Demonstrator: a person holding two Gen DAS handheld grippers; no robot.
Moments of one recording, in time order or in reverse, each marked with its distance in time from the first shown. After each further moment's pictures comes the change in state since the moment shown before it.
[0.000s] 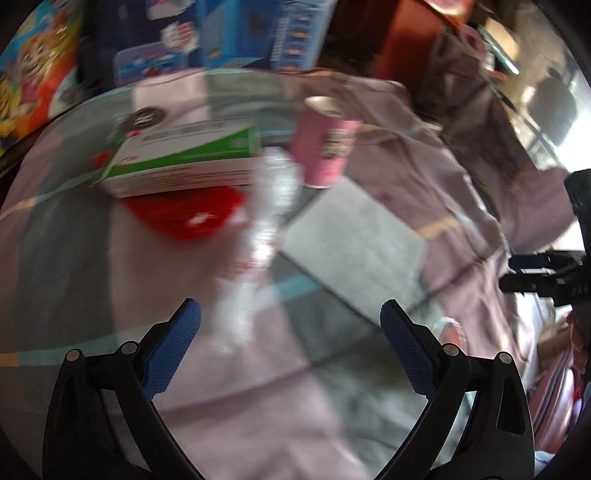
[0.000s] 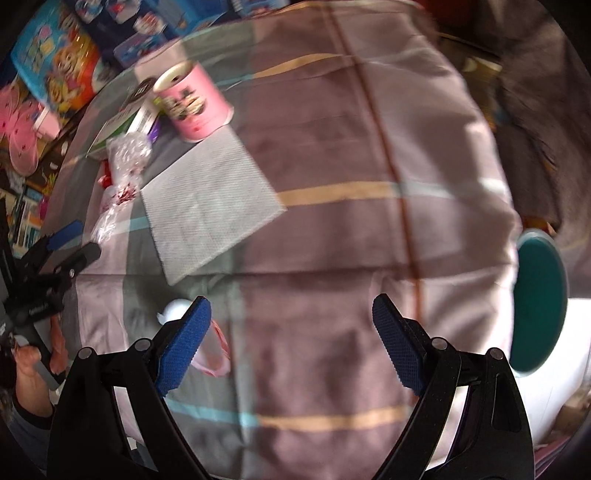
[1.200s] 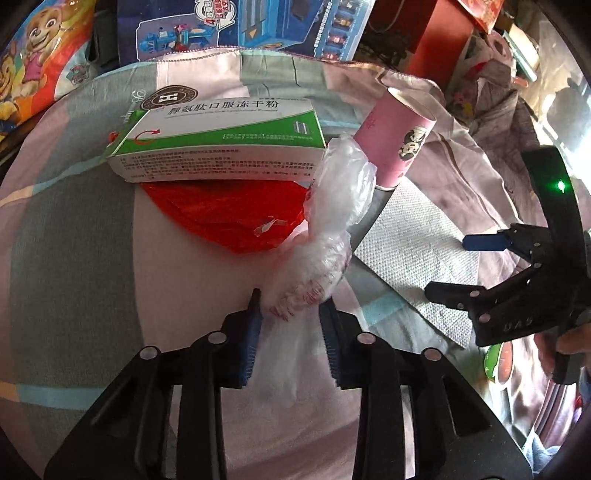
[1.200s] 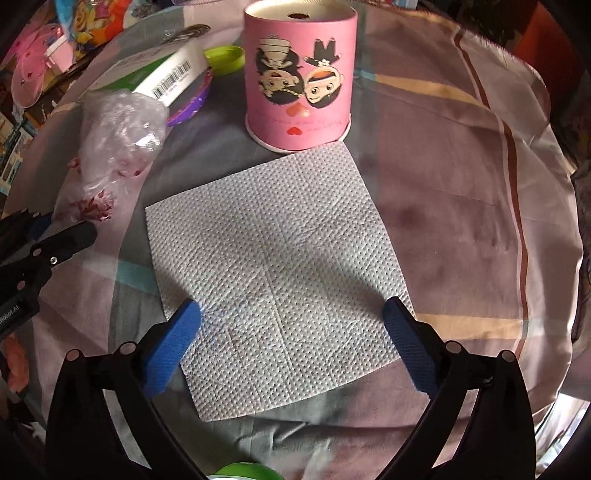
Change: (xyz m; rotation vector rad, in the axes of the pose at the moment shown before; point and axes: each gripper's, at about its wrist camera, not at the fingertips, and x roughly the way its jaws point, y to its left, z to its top) left arm 0.034 0.046 0.008 -0.016 0.014 0.009; right arm 0.104 0.121 0.064 -0.253 -0.019 -0.086
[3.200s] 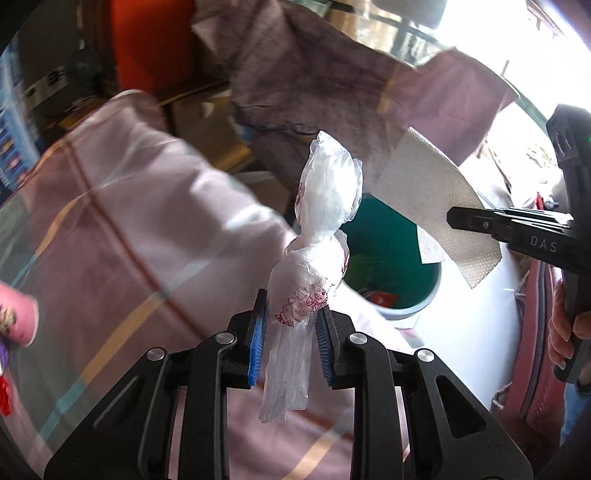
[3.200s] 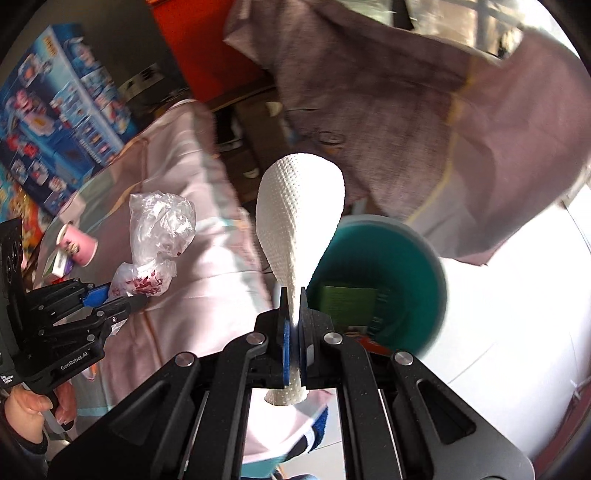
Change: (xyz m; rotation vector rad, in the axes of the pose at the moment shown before) left arm 0.043 -0.424 0.029 0.508 0.073 -0.238; right arm -0.189 -0.374 -0.268 0.646 -0.310 -0.063
